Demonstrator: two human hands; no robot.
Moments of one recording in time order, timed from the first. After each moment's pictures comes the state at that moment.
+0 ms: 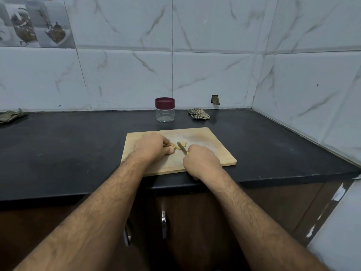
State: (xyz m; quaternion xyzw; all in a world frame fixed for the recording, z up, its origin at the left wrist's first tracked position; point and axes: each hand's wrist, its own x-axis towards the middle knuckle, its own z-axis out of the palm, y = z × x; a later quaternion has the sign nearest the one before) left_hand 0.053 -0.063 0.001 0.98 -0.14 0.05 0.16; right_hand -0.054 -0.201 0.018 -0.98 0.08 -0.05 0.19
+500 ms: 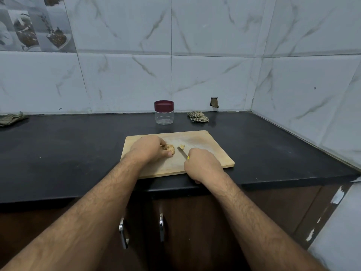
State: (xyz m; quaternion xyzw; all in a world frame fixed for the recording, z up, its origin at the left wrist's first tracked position) left_hand 0.051 -0.063 0.008 0.98 -0.13 0.04 0.14; right_hand -0.058 -0.210 0.020 -0.98 0.07 -0.03 0.18
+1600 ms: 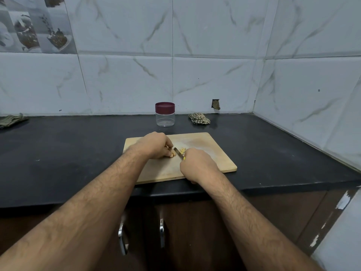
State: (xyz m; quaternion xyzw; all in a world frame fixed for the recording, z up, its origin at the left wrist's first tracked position) left_hand 0.063 -0.072 0.028 0.98 -0.20 0.01 0.09; right_hand -0.042 -0.203 0.021 -0.98 0.05 -0.03 0.21
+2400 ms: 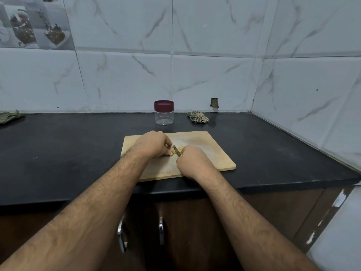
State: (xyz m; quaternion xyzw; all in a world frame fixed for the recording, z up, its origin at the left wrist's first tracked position) left_hand 0.067 -0.071 0.016 0.98 -0.17 0.04 0.10; right_hand -0.035 -0.194 0.017 -0.96 0.07 -0.03 0.26
